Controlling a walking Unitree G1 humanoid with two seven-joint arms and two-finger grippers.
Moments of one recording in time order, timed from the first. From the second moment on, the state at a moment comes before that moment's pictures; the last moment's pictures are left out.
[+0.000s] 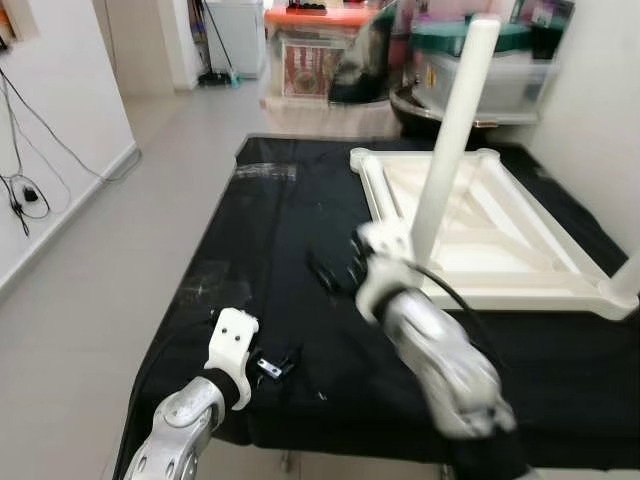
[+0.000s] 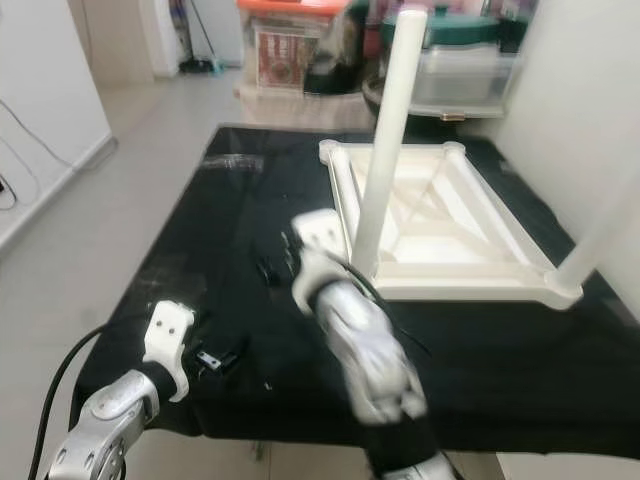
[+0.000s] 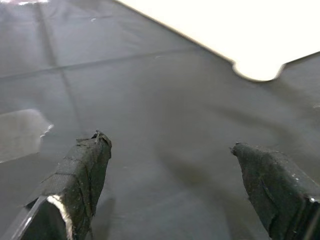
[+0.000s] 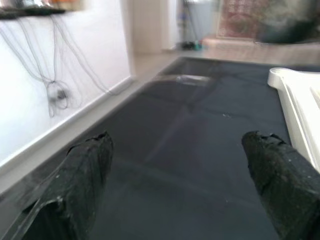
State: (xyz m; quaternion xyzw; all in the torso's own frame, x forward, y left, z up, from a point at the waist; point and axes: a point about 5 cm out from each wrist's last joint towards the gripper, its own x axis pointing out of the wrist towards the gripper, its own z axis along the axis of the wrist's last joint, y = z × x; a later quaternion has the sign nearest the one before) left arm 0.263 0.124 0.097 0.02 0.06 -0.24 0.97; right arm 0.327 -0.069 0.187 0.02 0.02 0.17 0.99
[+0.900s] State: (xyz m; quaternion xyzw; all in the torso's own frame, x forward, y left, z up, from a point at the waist) left arm 0.267 0.122 0.099 0.03 0.05 -0.24 0.97; right arm 0.356 -0.293 0.182 0.02 0.01 -0.51 0.86
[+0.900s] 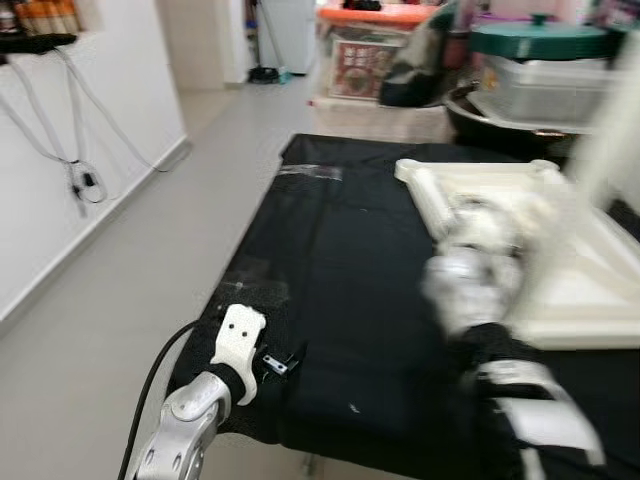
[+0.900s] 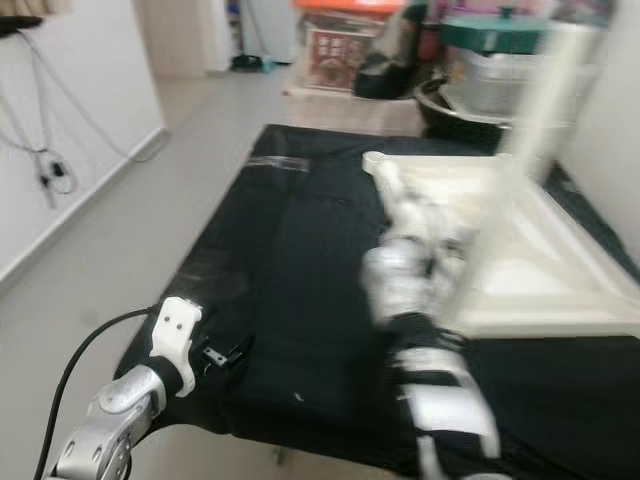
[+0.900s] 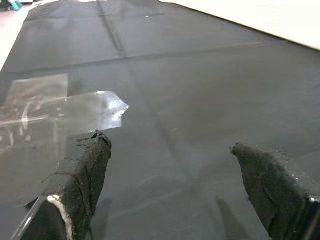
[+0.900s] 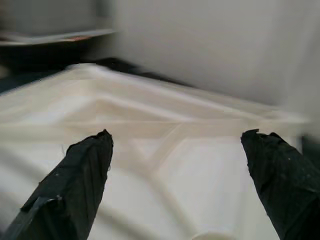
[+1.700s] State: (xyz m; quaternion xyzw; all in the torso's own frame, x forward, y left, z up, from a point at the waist) left arm 0.272 0.124 0.099 0.03 0.06 -0.25 0.97; right arm 0.355 -0.298 0.147 -0.01 0.04 -0.29 0.96
